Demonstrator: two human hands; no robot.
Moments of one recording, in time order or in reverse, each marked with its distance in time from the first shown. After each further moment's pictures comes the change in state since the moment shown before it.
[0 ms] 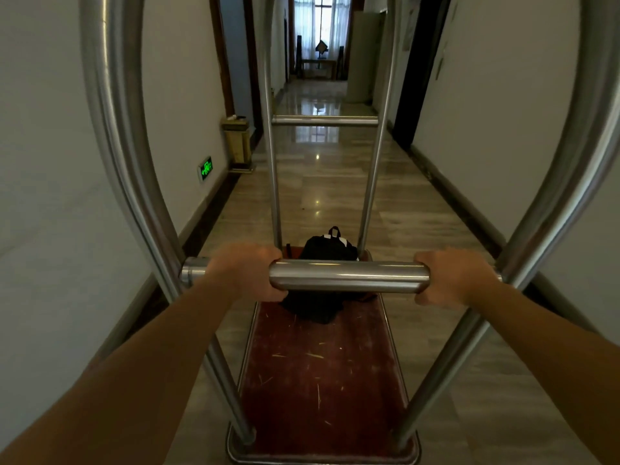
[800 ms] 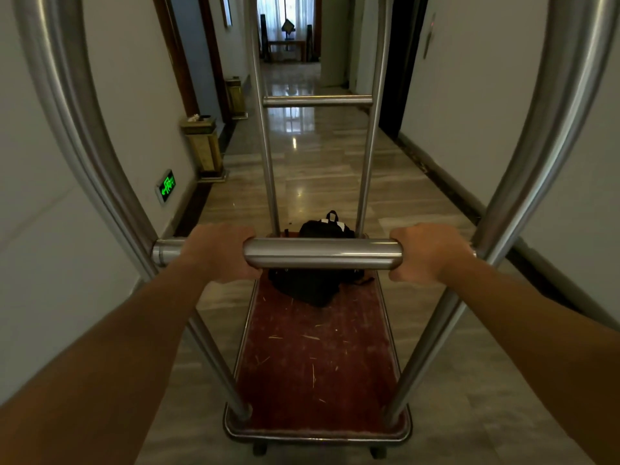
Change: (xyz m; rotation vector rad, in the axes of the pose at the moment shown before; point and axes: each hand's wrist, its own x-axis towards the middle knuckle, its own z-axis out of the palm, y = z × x) left_hand 0.413 -0.250 0.086 0.006 0.028 -0.013; right_hand 0.450 0.035 0.015 -0.009 0.036 0.015
